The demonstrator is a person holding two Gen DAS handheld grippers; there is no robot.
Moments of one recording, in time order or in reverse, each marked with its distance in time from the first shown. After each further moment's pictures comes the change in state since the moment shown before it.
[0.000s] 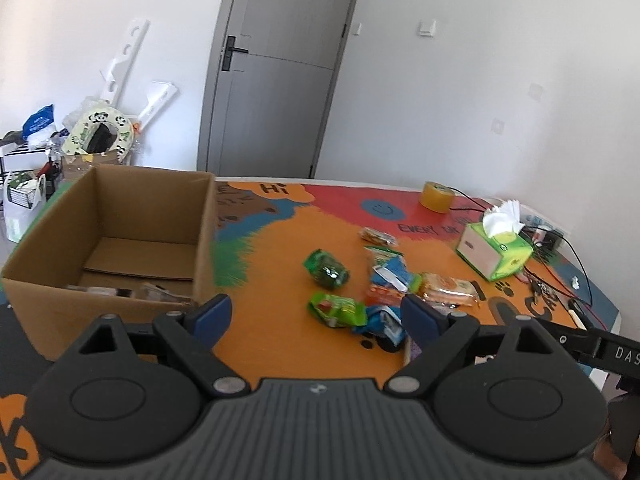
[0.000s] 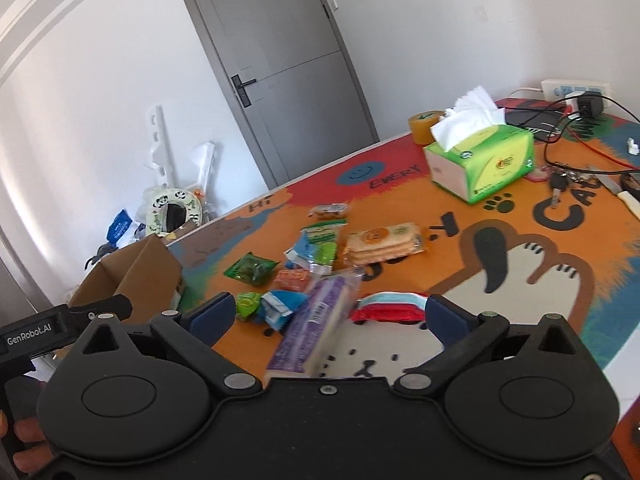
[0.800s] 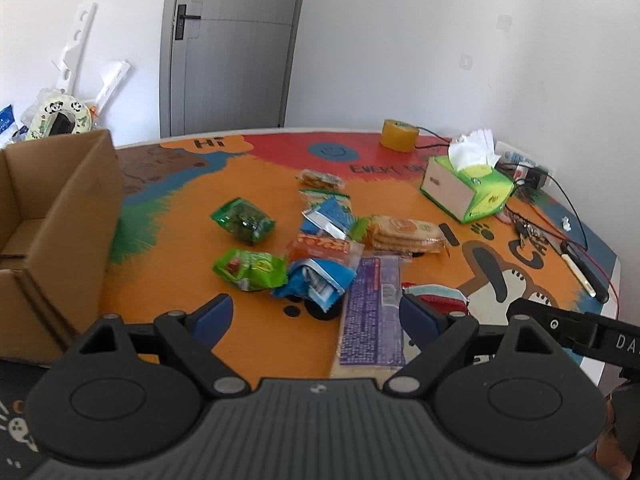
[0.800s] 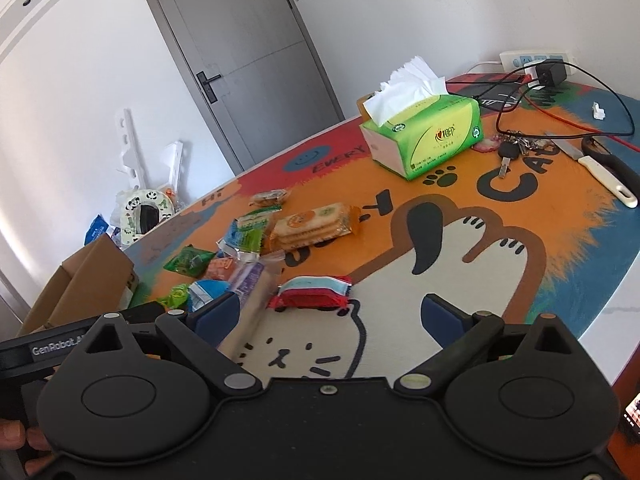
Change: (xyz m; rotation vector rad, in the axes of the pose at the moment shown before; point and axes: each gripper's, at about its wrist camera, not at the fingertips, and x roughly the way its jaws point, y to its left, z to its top) left arm 0.063 -0.065 -0.026 0.098 0.131 -0.049; right arm 0.016 -0.058 -0.012 0.057 0.036 -0.049
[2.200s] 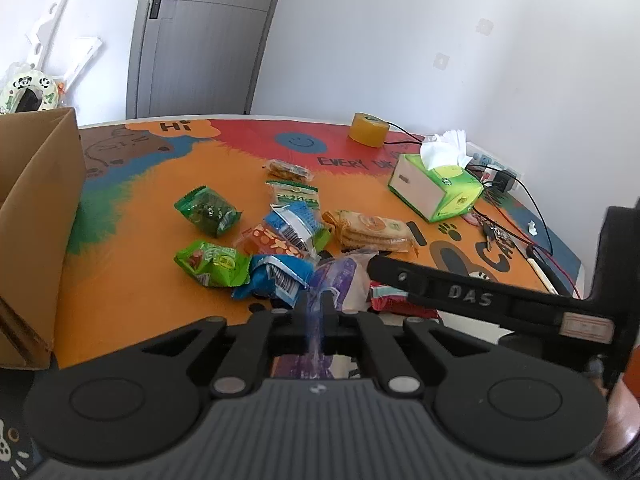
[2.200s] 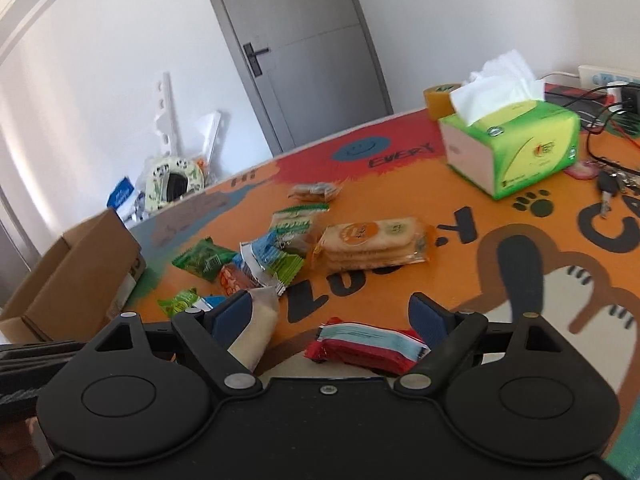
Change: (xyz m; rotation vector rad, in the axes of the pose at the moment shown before) left arm 0.006 0.008 0.006 -0.042 0.029 -0.129; right arm 0.079 0.033 0.021 -0.137 0.063 0.106
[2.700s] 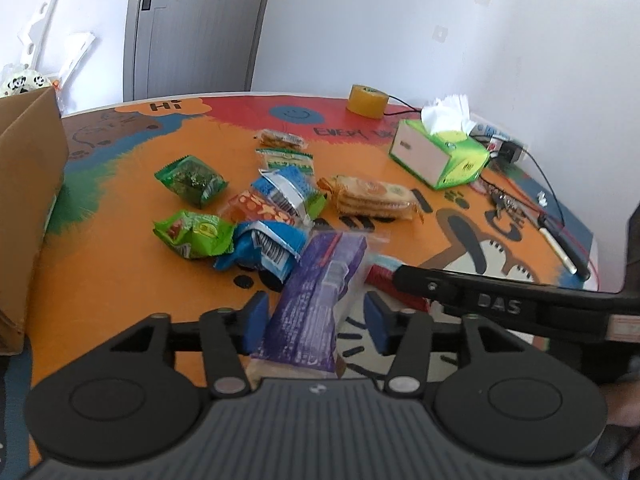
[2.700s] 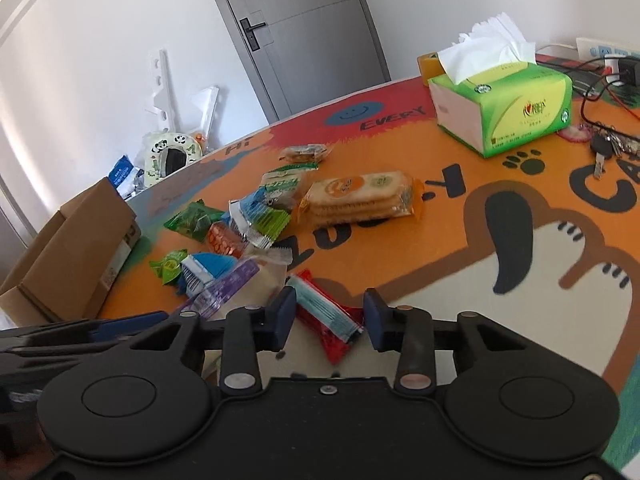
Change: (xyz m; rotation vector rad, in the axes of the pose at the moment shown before) left arm 0.026 -0.011 -0.019 0.047 0.050 0.022; right arm -0.014 -0.012 -0.019 0.014 0.077 0.005
